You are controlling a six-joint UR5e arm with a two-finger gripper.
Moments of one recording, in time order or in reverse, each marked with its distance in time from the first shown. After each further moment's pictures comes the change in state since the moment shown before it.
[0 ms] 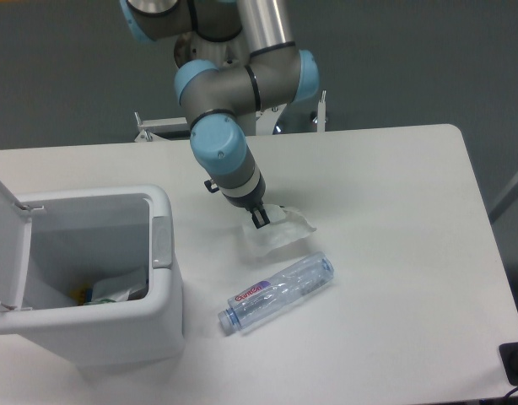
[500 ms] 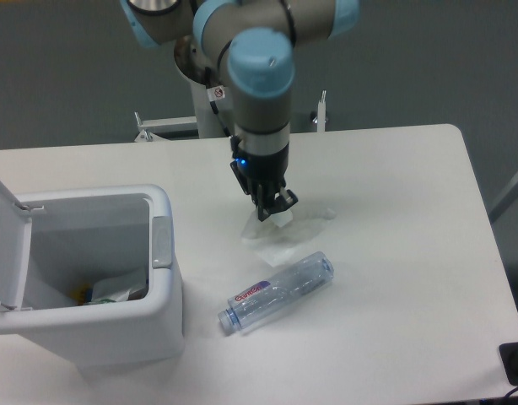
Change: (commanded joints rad) arm 0.120 0.051 0.313 -0.031 -0.453 -0.541
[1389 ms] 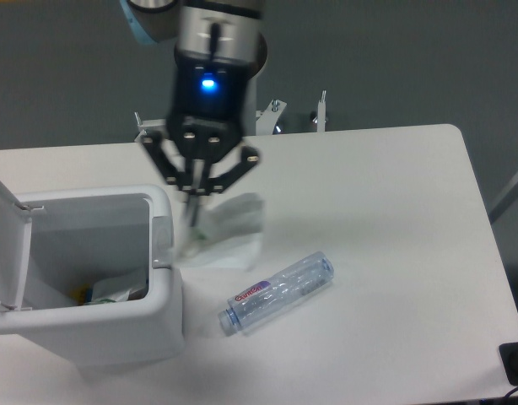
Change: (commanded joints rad) arm -0.239 -0.003 0.131 0.156 -0.095 -0.617
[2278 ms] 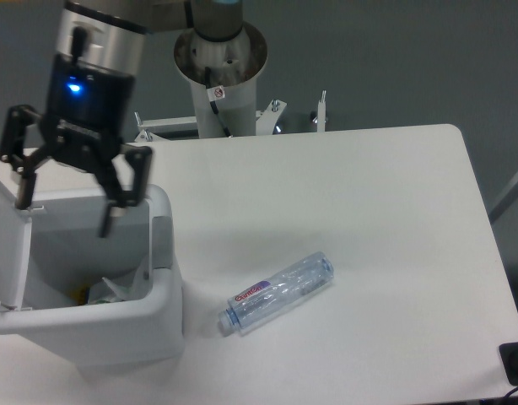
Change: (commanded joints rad) arm 0.095 -0.064 0.052 0.035 -0.040 0.015
